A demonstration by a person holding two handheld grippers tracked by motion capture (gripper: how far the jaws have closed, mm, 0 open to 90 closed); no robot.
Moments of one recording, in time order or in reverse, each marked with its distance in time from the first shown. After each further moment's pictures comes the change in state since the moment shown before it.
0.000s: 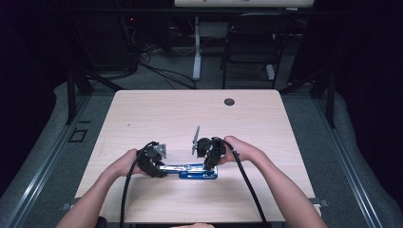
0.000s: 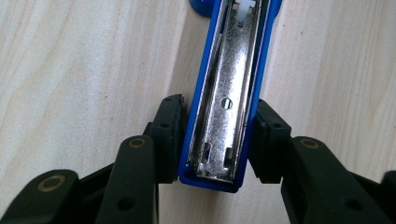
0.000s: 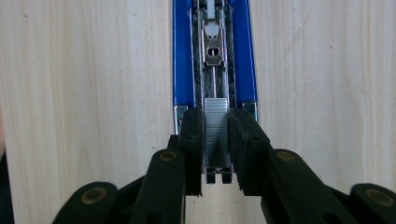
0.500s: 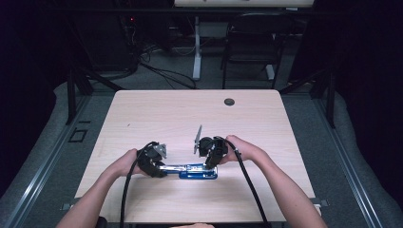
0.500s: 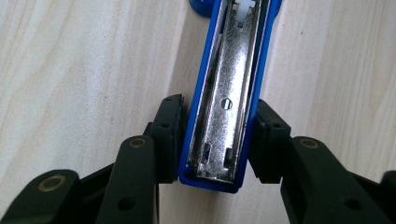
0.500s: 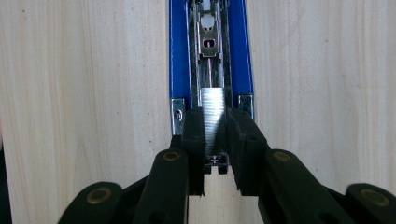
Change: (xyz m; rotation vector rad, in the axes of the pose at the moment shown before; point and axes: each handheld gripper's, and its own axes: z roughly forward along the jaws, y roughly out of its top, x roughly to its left) left arm 0.000 0.000 0.000 0.001 0.000 0.000; right arm -0.002 -0.005 -0.001 0.002 -0.003 0.002
